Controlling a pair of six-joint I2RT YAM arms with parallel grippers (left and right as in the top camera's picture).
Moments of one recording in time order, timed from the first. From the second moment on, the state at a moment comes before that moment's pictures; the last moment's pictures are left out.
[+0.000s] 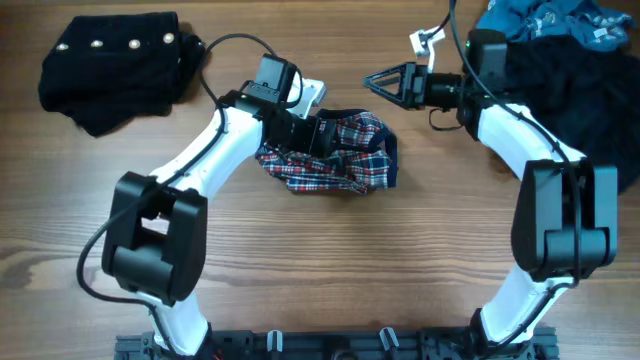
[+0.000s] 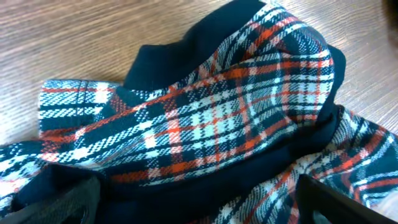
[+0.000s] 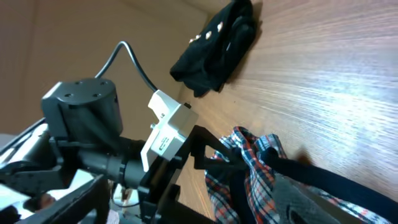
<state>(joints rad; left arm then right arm) -0.38 1.93 1.35 -0.58 0.41 -0.06 0.03 1.96 1.24 0.11 -1.24 0.53</state>
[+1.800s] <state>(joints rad) 0.04 1.67 1.44 -0.68 -0.02 -0.48 0.49 1.59 1.25 -0.57 -0.26 0.79</state>
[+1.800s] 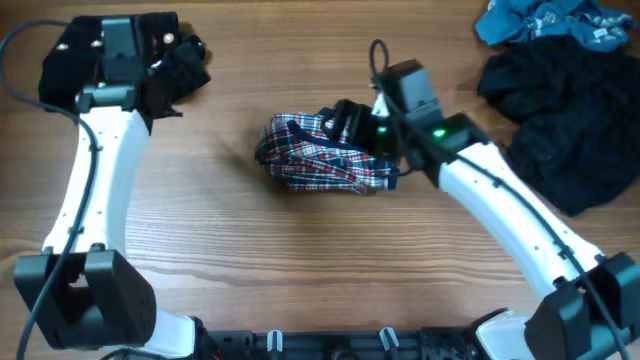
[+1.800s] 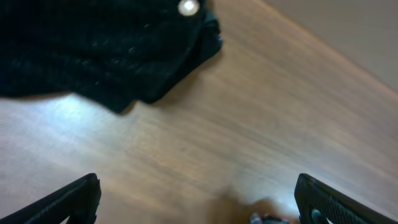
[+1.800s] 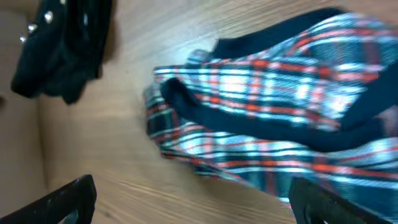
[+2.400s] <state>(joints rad) 0.05 1.67 1.44 -0.72 -0.01 -0.47 0.63 1.75 1.25 -0.65 -0.29 0.97</state>
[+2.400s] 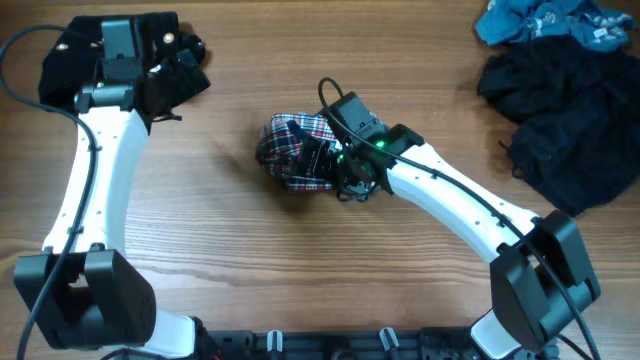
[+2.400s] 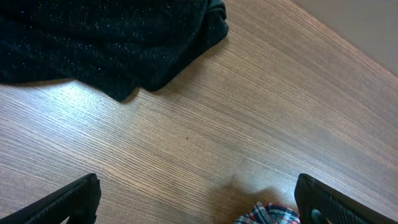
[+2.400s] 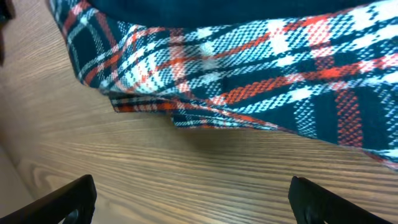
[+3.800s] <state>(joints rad) 0.05 1.67 1.44 -0.72 -0.01 -0.47 0.31 1.95 1.25 -0.39 -0.43 0.23</state>
